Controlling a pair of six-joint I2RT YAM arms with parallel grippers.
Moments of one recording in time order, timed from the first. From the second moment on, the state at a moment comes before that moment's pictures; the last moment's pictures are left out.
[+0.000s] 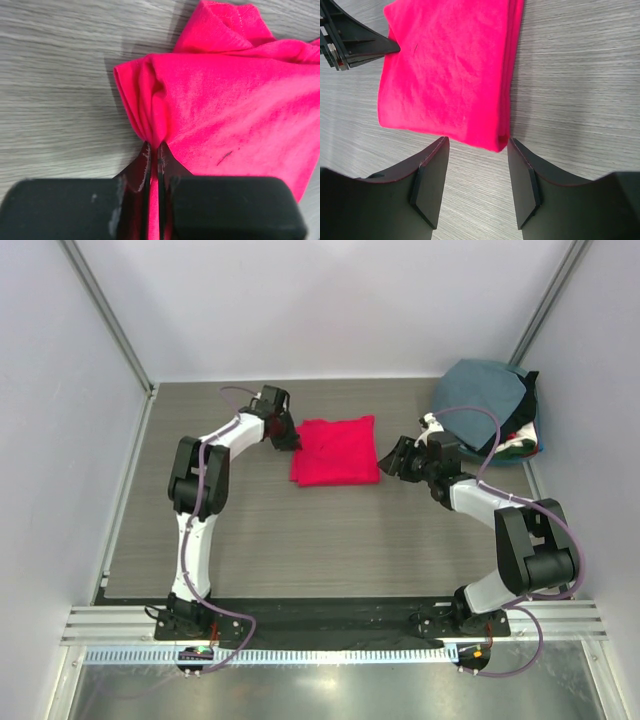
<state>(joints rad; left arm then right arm) -0.33 2.25 1.73 -0.43 0.15 -0.66 0.20 1.51 0.72 0.25 -0.29 0.51</state>
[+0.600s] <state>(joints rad) 0.00 2.17 1.72 -0.82 -0.58 -0.47 0.20 1.51 0.68 0.36 -0.31 0.58</state>
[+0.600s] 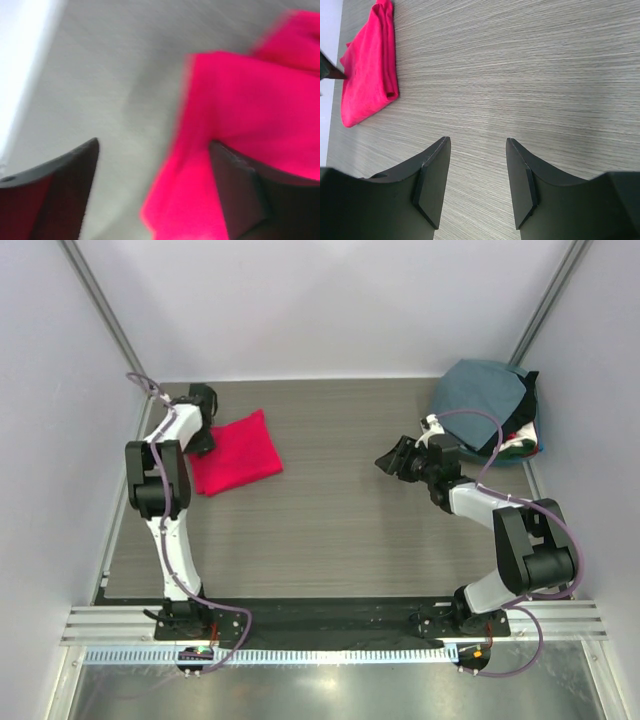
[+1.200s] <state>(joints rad) -0.29 1.32 1.25 -0.47 -0.33 -0.63 0.20 1.46 0.63 0.36 -0.26 0.57</state>
